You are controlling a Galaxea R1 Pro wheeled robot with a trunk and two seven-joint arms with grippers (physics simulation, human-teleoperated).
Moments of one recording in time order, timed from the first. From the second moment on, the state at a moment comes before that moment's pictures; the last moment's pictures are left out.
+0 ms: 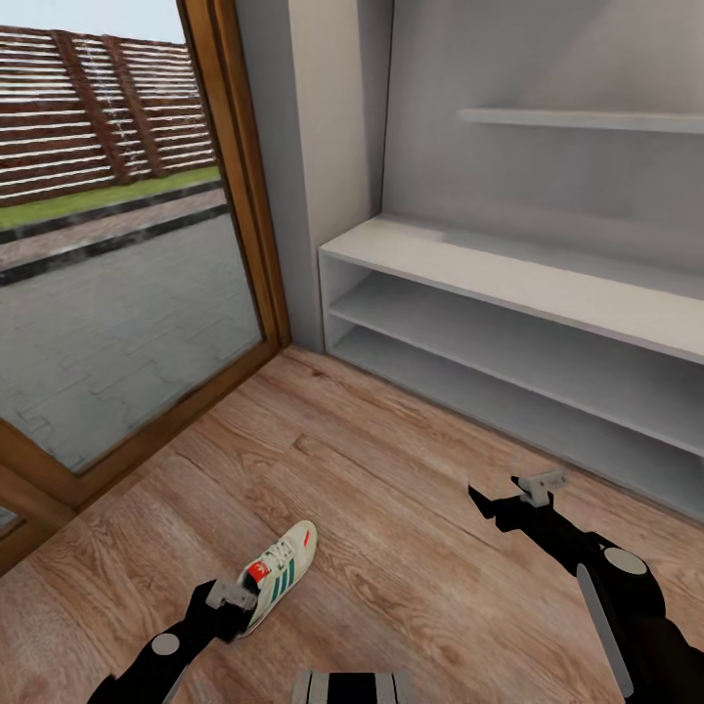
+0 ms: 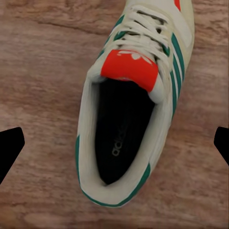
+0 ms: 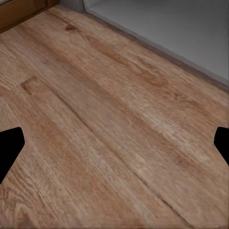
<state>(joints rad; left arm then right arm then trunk) -0.44 0.08 0.01 -0.47 -0.32 -0.13 -0.21 -0.27 -0.14 -0.18 -1.49 0.00 0.39 0.48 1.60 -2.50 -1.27</state>
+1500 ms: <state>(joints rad) -0.44 0.09 0.00 -0.57 -0.34 -0.12 -0.21 -0.27 -0.14 -0.18 -1.49 0.00 0.39 0.48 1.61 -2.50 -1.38</state>
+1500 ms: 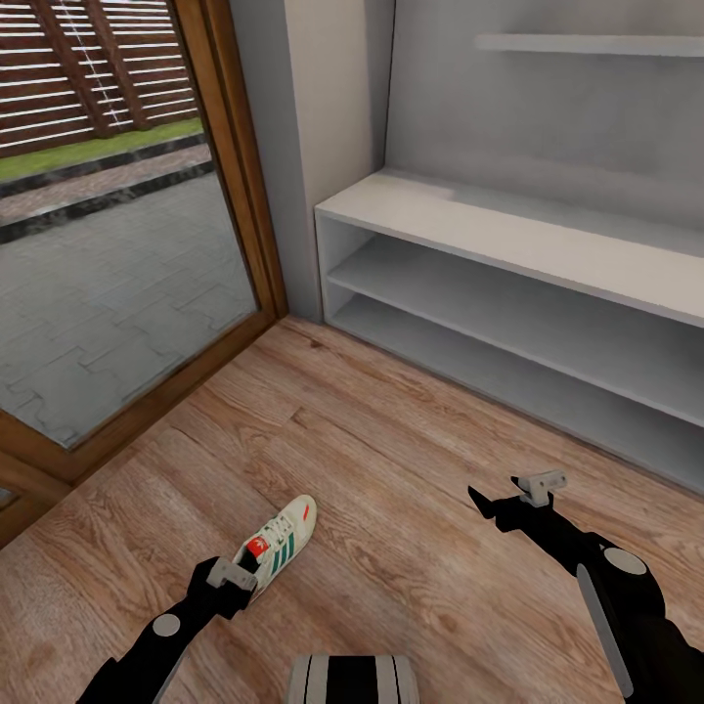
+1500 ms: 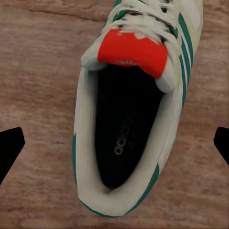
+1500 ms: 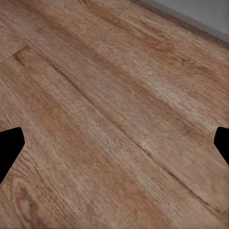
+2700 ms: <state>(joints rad) -0.43 0.09 -0.03 -0.59 -0.40 -0.11 -0.21 -0.27 -0.14 -0.18 -1.49 0.00 0.39 0.48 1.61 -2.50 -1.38</state>
